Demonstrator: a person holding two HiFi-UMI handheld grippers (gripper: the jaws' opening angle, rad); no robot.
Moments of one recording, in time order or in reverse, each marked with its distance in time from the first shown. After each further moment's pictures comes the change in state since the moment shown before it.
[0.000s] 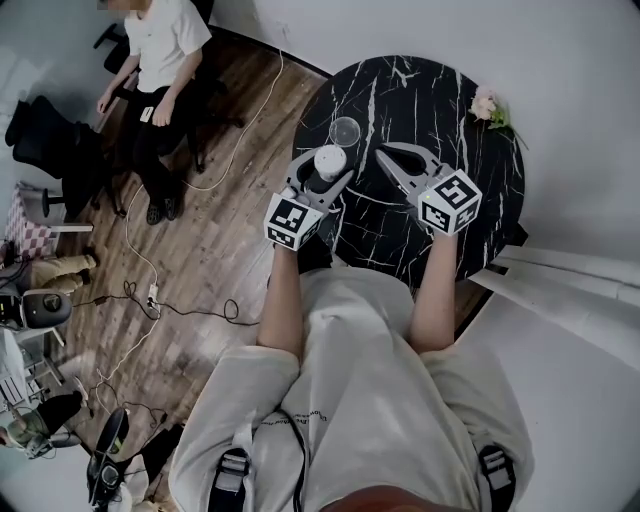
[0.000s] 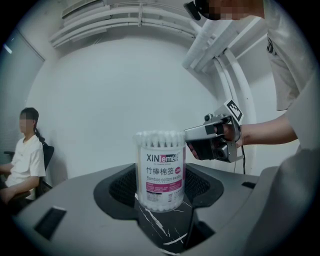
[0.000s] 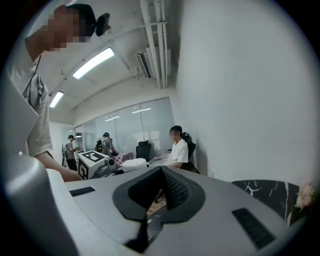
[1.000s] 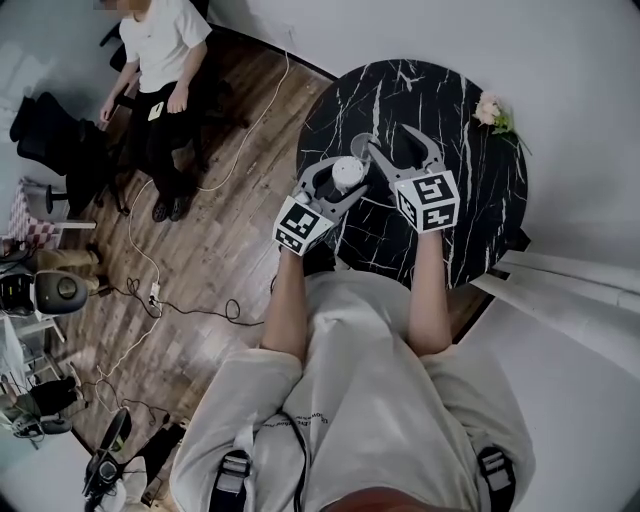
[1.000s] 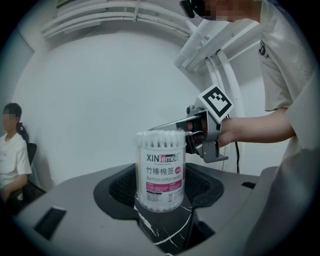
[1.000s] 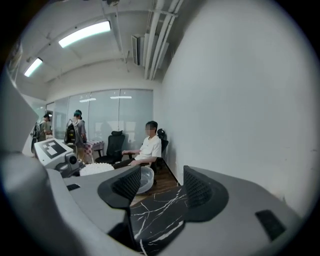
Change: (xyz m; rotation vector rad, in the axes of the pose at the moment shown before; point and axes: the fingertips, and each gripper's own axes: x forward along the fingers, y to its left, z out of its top) left arm 0.009 -0.033 -0.002 0.031 0.024 -0.123; right arm 0.016 -0.035 0.008 -0.095 0.076 -0.346
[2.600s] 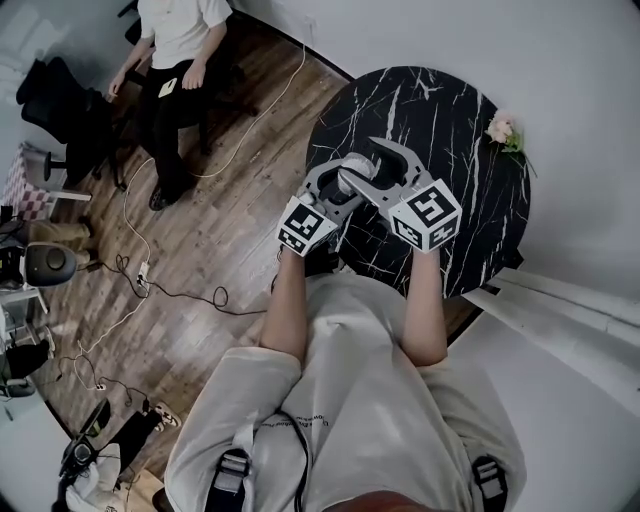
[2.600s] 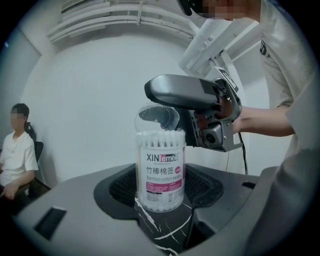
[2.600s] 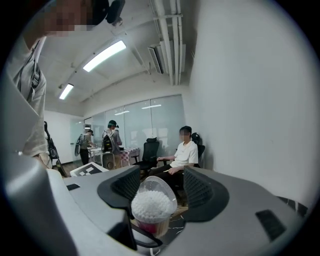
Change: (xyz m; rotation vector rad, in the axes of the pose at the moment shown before) left arm -0.023 0.010 -0.005 -0.020 -0.006 0.061; right arm 0.002 0.114 0.042 -0.018 -0.058 0.418
